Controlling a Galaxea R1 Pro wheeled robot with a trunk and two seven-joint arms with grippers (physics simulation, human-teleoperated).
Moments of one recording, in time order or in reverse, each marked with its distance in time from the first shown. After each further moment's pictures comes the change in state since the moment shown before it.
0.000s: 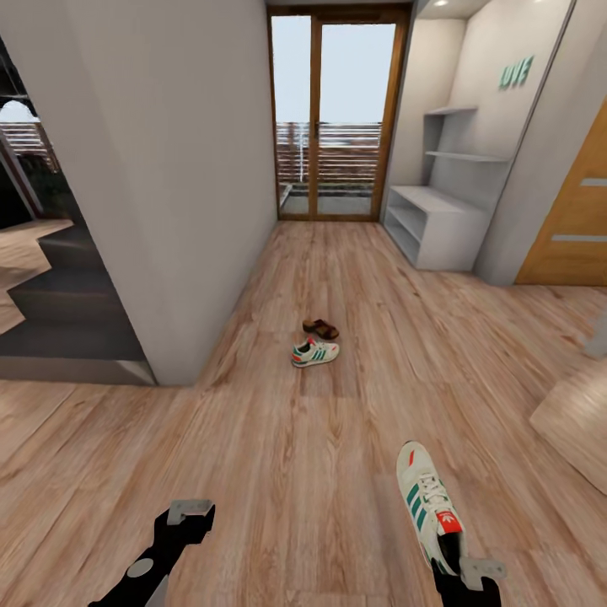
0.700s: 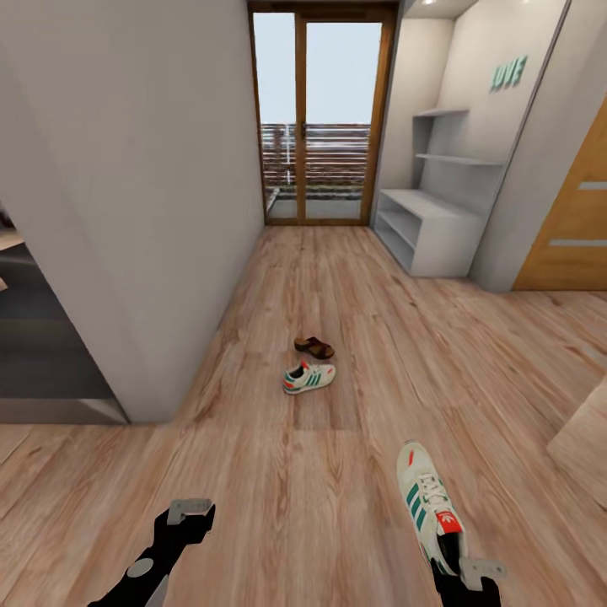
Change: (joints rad) left arm 0.000 0.000 0.000 -0.001 0.000 -0.001 0.000; right arm 0.000 0.001 0.000 0.000 0.000 0.000 -0.001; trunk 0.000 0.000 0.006
